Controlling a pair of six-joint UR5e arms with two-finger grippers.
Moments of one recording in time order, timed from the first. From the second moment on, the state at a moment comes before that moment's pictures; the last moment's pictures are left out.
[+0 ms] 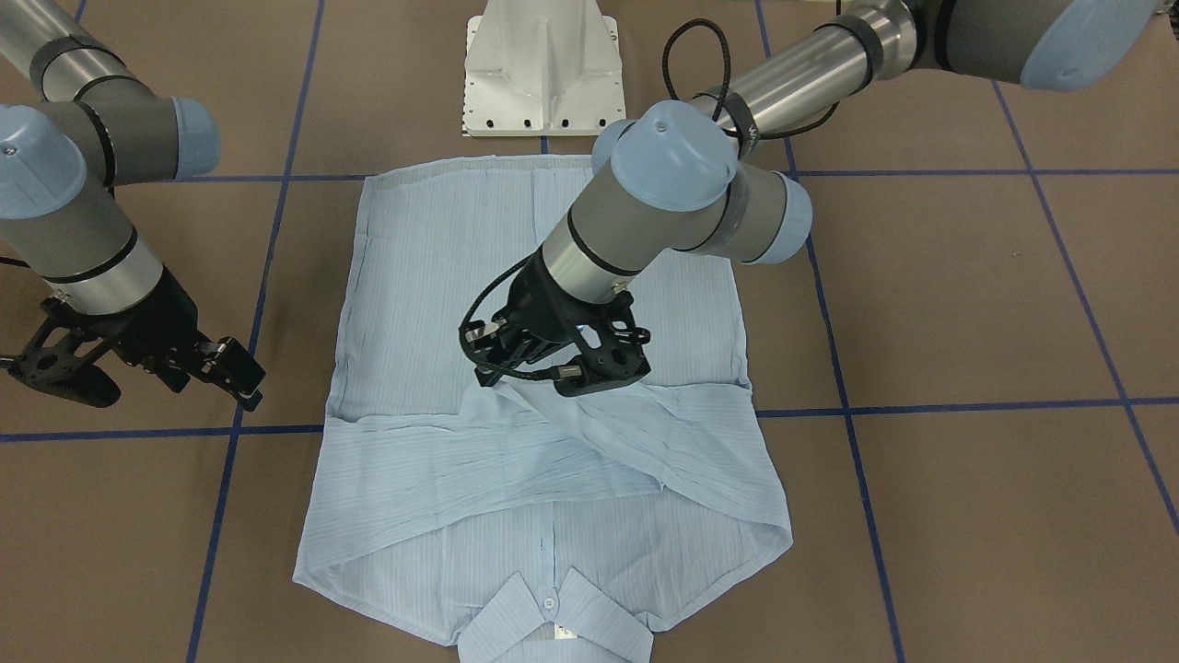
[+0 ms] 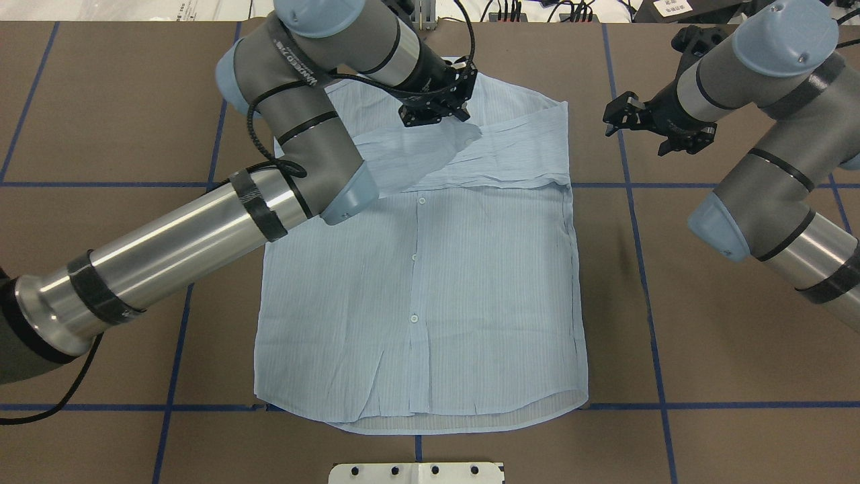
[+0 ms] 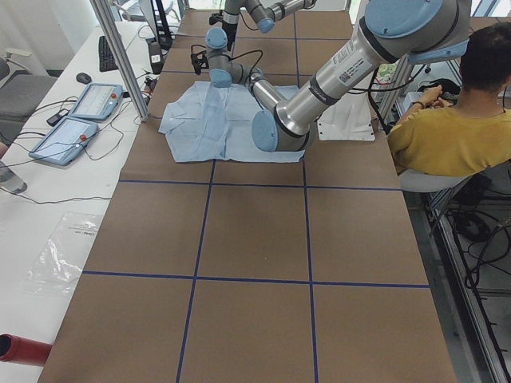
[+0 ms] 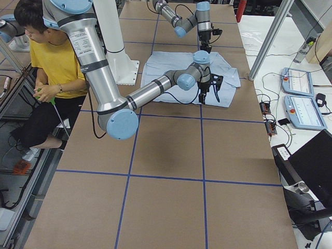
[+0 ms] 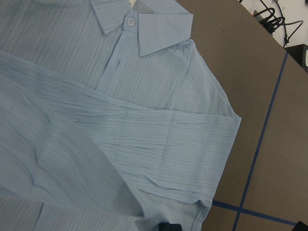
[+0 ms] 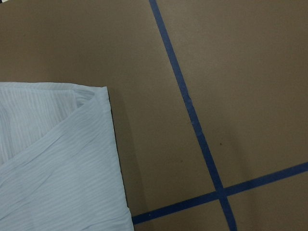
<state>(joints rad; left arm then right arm) -0.73 -2.63 -1.14 -2.29 -2.07 -1.73 0.94 -1.19 1.68 -1.30 2.03 1.25</state>
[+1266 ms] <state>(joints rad) -0.66 -2.30 -1.58 -2.30 -1.87 -1.55 0.72 -1.23 1.89 -1.30 1.94 1.60</state>
